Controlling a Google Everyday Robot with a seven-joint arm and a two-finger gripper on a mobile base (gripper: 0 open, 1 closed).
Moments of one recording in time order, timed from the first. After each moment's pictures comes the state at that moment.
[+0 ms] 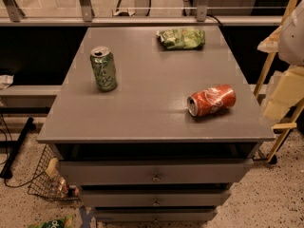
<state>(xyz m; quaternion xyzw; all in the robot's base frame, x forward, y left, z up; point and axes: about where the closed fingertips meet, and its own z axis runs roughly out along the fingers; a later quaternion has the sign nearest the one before) 0.438 -0.216 0.977 -0.60 0.78 -0.04 0.16</state>
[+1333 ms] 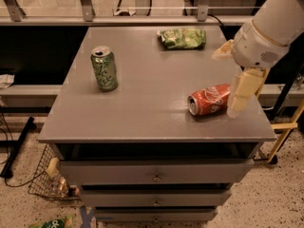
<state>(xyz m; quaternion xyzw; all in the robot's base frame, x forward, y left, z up) 0.509 -0.179 0.915 -0.70 0.69 0.05 0.17</state>
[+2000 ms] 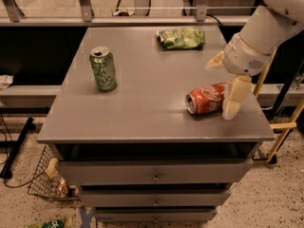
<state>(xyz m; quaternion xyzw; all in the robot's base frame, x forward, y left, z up) 0.539 -0.179 0.870 -0.72 0.67 0.08 0.15</state>
